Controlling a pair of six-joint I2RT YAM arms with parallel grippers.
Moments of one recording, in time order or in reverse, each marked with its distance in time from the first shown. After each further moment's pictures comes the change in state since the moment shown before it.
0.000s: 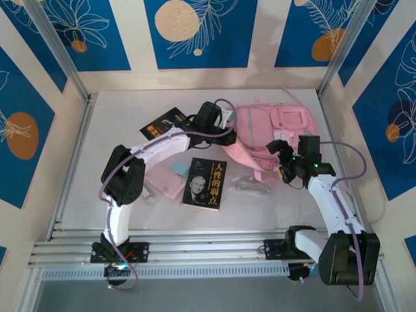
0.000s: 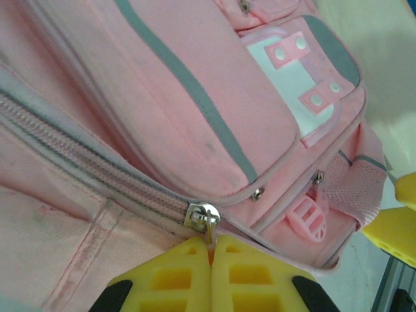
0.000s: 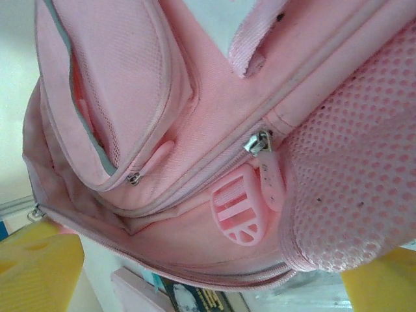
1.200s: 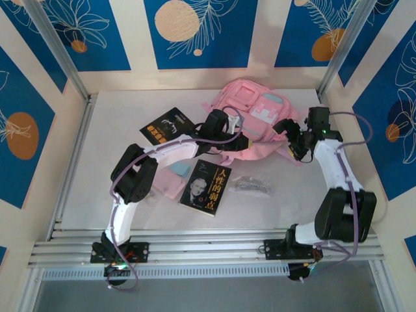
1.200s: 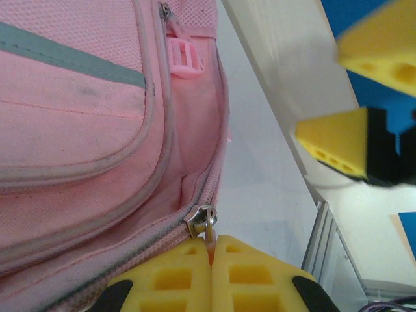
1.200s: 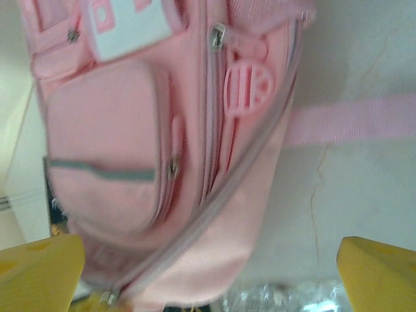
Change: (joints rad) left arm -0.050 0.091 -0.035 0.277 0.172 -0.252; right arm -0.092 0.312 0.377 -0.153 -0.034 -0.263
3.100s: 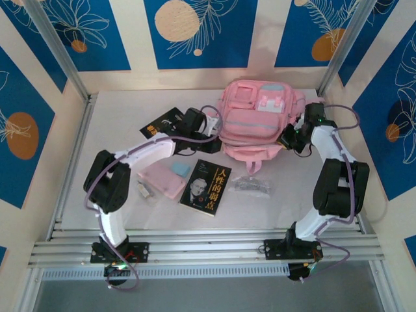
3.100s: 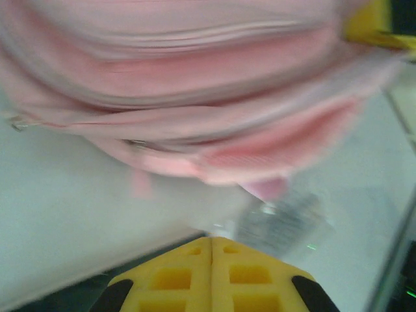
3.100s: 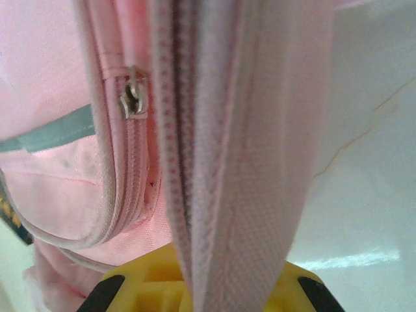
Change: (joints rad) left arm 0.077 -0.279 -0.200 -0.294 -0.115 0.322; right arm -0.034 0.291 0.176 -0.080 -0.025 -0.278
